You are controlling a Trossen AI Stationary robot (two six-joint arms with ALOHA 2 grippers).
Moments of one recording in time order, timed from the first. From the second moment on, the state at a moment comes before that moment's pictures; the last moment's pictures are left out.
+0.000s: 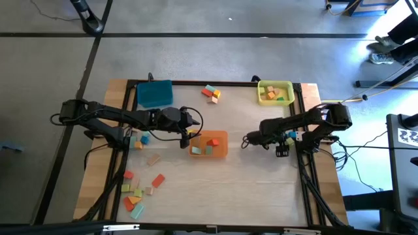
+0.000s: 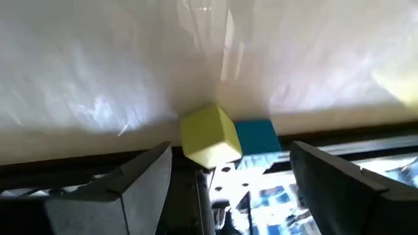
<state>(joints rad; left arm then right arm) 0.10 1.33 0.68 0.12 -0.06 -0.02 0.01 1.61 0.82 -1.34 0.15 0.02</state>
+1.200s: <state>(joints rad) 0.10 1.33 0.68 0.11 -0.06 -0.02 0.06 1.89 0.80 -1.28 0.09 0.00</state>
